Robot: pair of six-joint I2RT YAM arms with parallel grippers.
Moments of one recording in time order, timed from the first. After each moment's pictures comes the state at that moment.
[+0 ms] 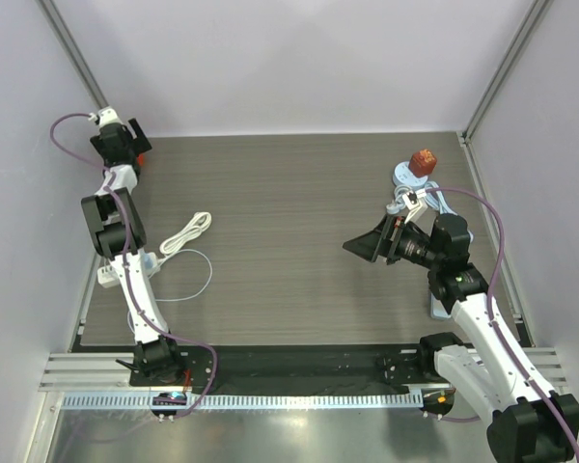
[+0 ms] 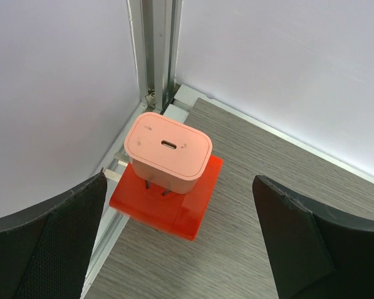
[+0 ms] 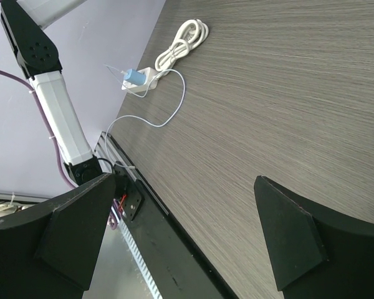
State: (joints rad) left arm 0.30 2.48 1.99 0.19 -0.12 -0.16; right arm 0.17 0.79 0.57 -0.06 -0.75 0.64
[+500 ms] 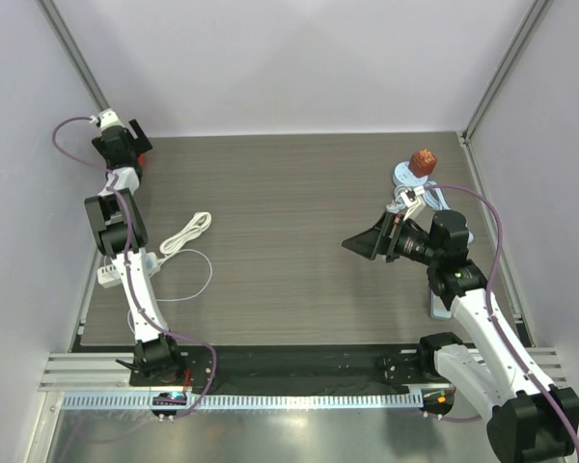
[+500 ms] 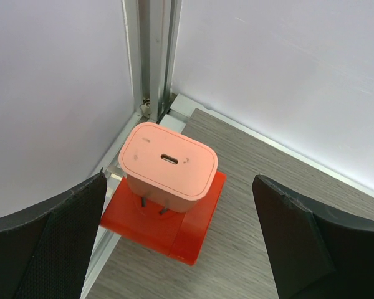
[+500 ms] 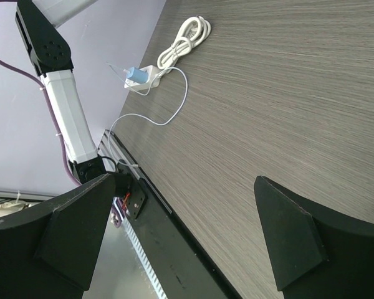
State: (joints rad) left arm 0.30 2.55 2.04 0.24 -0.13 -0.18; right arm 0.17 0.82 0.59 -0.06 -0.77 0.64
